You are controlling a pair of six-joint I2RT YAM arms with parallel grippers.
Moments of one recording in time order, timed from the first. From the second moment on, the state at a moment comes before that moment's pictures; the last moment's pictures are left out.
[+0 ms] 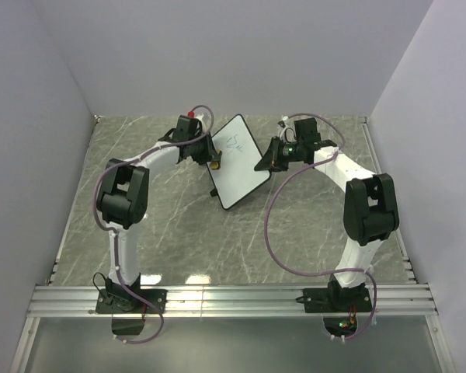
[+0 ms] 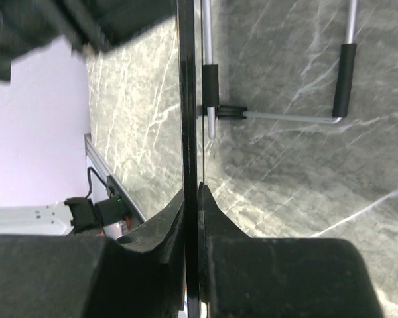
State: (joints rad) left arm -0.35 2.06 1.52 -0.21 0.29 -0.45; right arm 0.23 1.83 1.34 -0.34 -0.76 0.51
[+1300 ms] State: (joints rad) left arm -0.40 2.34 2.16 -0.51 0.32 -0.43; right arm 0.28 1.81 1.34 -0.49 -0.77 0.51
